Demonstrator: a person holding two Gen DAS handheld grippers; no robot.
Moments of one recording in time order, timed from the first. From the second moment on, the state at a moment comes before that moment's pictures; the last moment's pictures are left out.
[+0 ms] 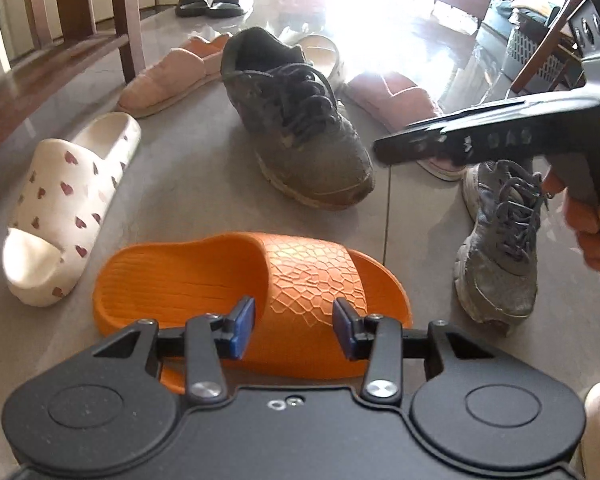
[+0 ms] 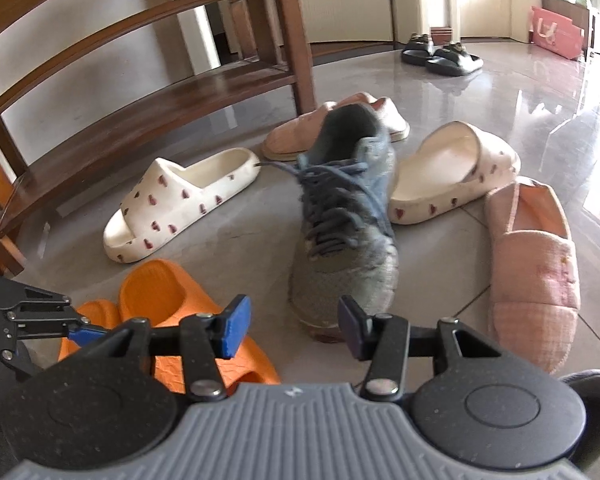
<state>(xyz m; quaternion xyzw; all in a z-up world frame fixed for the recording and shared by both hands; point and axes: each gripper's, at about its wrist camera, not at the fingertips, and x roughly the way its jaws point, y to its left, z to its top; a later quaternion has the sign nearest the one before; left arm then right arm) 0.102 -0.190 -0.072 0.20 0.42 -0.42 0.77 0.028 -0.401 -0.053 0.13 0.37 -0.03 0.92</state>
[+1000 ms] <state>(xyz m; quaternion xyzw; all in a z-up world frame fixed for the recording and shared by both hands) 0.064 -0.401 -0.118 0.05 0.53 -0.48 0.70 -0.042 -0.521 -0.034 0.16 0.34 -0.17 0.91</state>
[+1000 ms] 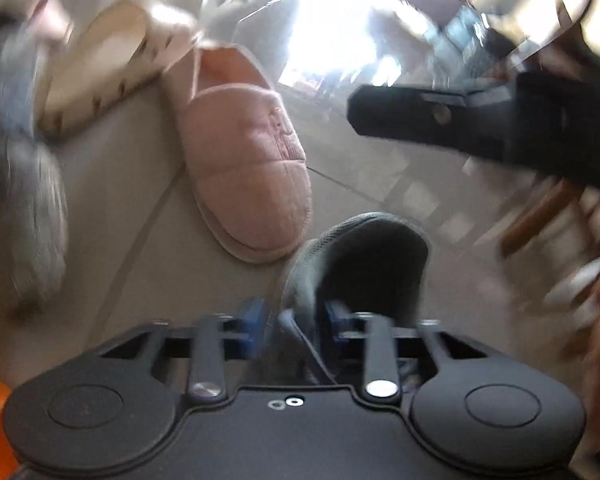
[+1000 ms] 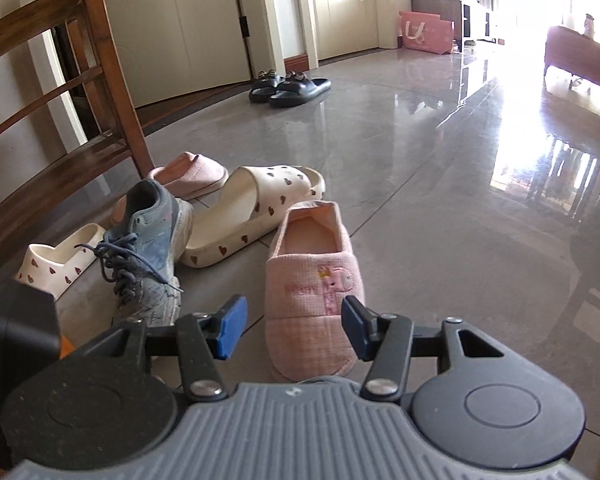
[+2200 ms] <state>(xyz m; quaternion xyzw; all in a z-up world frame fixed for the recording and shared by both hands) 0.145 -0.338 -0.038 0.05 0.26 -0.38 0.89 0.018 -0.468 -0.017 0.11 0.31 -0.09 0.94</state>
